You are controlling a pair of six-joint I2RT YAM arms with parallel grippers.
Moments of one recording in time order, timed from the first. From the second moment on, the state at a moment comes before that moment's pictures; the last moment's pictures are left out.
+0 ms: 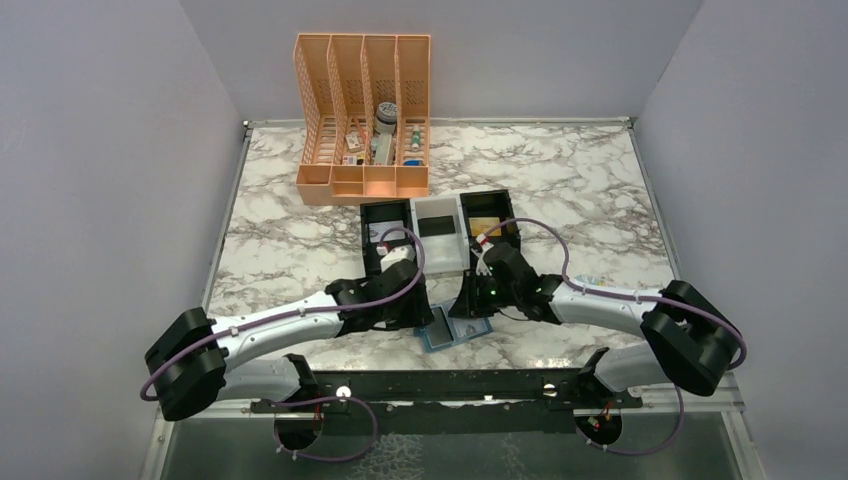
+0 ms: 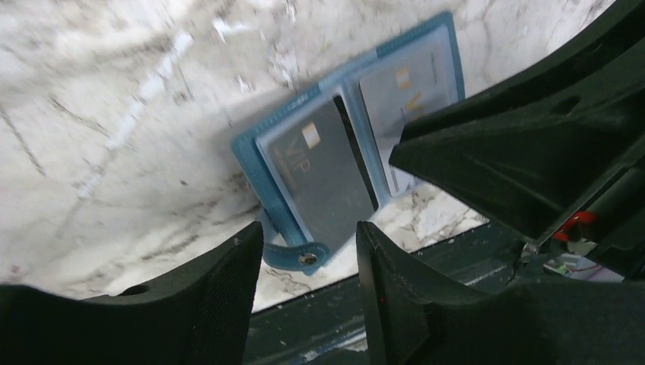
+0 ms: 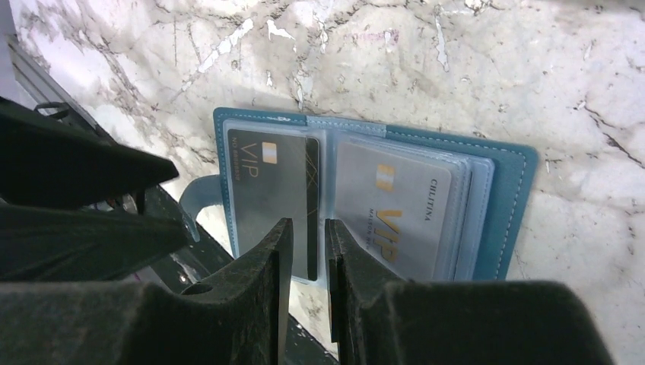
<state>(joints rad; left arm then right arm) -1.00 1.17 0.66 -0.42 -0.12 -1.01 0.82 1.37 0.54 0.05 -0.27 0.73</state>
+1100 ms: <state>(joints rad) -1.10 1.27 0.55 -0.35 -0.17 -1.27 0.82 1.40 0.53 0.05 -0.34 0.70</state>
